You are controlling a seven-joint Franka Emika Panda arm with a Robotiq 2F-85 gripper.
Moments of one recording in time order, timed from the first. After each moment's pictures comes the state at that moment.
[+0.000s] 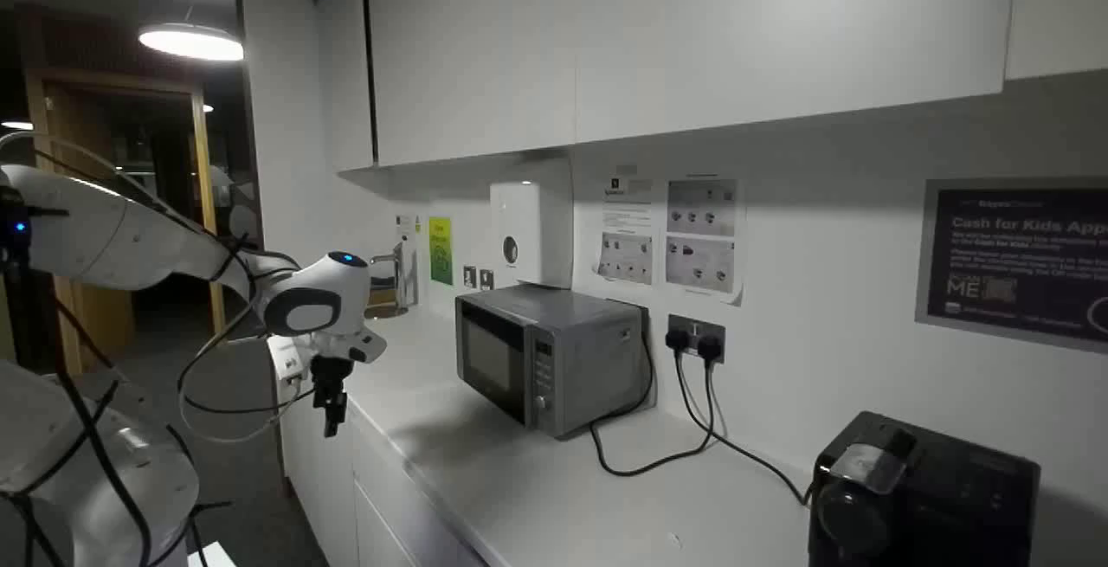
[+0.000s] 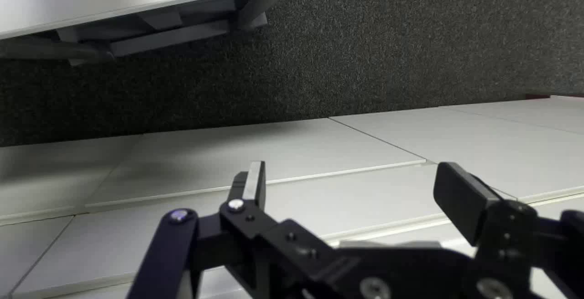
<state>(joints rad) 0.11 -0.69 0.02 -2.80 0.34 2.06 0.16</state>
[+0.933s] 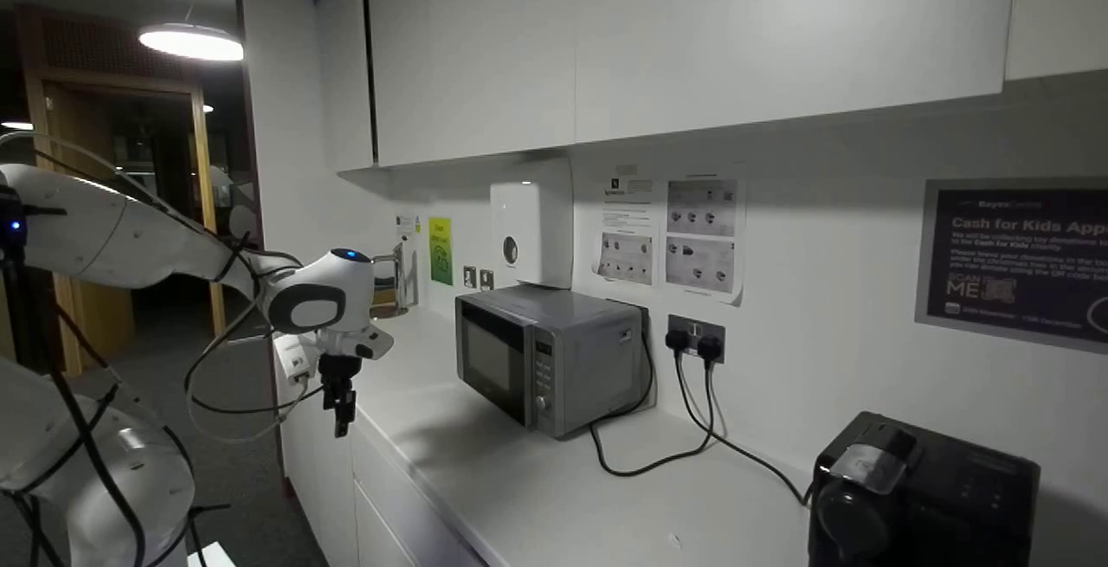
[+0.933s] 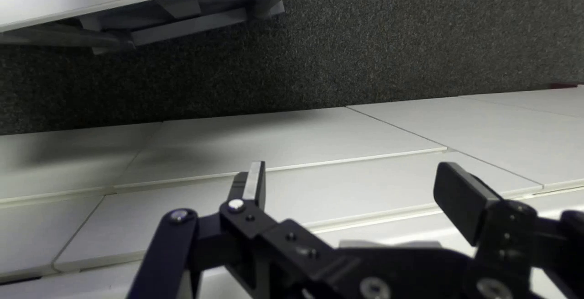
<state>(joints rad) 0.06 -0.69 0.02 -2.78 0.28 2.06 0.16</state>
